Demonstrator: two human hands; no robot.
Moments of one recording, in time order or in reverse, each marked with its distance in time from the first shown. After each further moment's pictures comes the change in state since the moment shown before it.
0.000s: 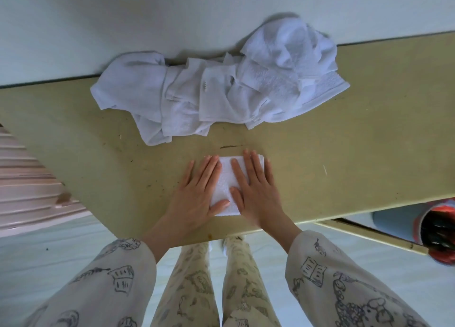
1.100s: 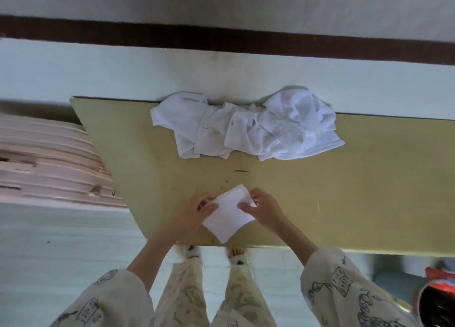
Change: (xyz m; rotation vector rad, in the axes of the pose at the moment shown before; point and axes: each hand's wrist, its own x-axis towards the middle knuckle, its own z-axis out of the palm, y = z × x) left_hand -0.043 0.013 -0.084 -0.989 -0.071 -0.498; right_hand 0.001 -0.013 -0.095 0.708 -0.333 0.268
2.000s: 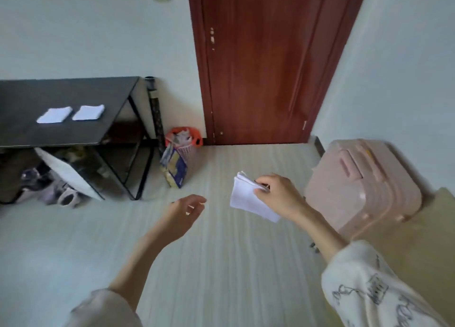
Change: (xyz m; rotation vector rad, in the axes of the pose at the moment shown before) left_hand -0.637 -0.141 0.162 -0.372 1.419 -0.751; right_hand -0.420 -0.199 0.330 -0.767 -0.692 -1.403
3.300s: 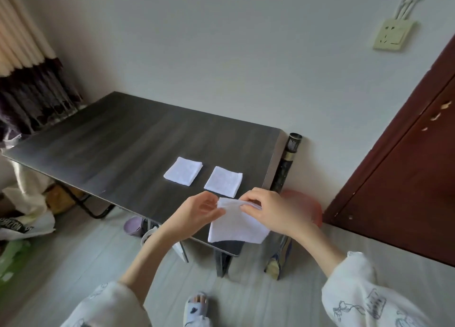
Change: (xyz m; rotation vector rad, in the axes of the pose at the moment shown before) left_hand 0.330 -0.456 -0.488 -0.373 0.239 -0.164; right_hand 0.577 -0.497 0.322 0.095 -0.418 -0.495
